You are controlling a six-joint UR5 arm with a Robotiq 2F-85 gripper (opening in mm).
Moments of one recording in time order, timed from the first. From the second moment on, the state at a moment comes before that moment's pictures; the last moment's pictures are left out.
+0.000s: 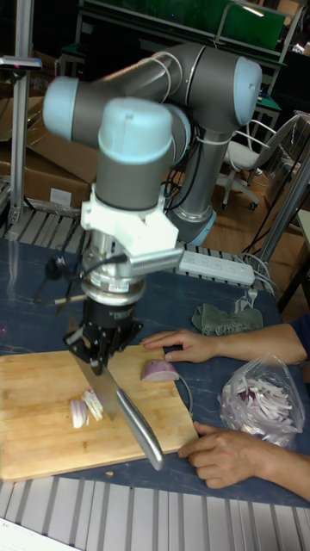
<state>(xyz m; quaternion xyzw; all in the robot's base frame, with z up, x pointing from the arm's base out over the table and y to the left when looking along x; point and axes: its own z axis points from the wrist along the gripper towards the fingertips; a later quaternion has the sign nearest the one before) 0.655 -0.066 0.134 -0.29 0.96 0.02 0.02</state>
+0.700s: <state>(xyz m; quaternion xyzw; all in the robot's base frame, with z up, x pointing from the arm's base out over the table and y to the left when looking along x) 0.682 -0.104 0.156 -0.19 0.98 0.01 0.03</state>
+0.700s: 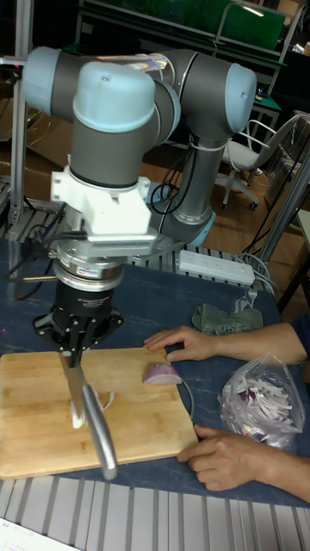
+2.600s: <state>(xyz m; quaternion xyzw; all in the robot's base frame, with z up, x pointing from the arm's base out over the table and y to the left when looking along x) 0.696 -0.241 0.176 -0.20 0.97 -0.10 0.06</state>
